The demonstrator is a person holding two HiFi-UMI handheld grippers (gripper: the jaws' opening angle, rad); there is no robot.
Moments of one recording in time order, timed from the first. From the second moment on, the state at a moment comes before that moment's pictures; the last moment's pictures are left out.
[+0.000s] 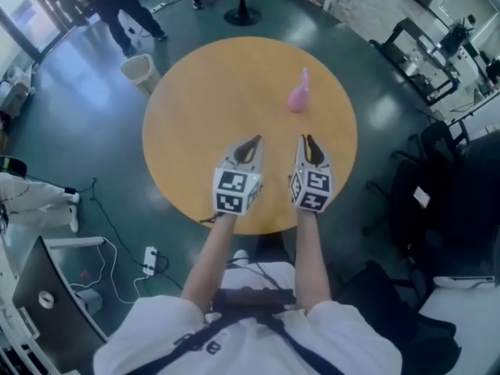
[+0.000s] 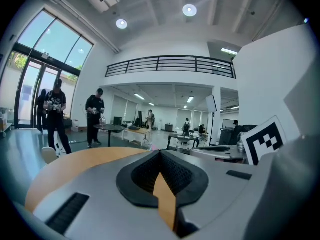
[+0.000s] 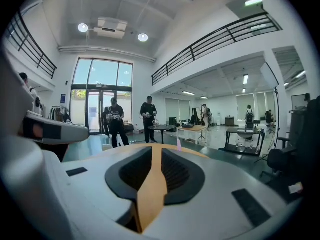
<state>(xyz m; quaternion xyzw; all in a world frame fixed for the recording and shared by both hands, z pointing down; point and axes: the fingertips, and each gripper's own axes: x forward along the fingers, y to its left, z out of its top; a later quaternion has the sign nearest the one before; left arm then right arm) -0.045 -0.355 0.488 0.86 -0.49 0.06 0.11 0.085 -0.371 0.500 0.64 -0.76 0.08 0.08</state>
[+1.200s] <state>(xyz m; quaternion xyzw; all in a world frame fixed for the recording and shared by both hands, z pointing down) -0.046 -0.270 0.382 0.87 -0.49 -0.02 0.01 0.024 -0.252 0.368 0.62 -0.79 -0.03 -0.01</state>
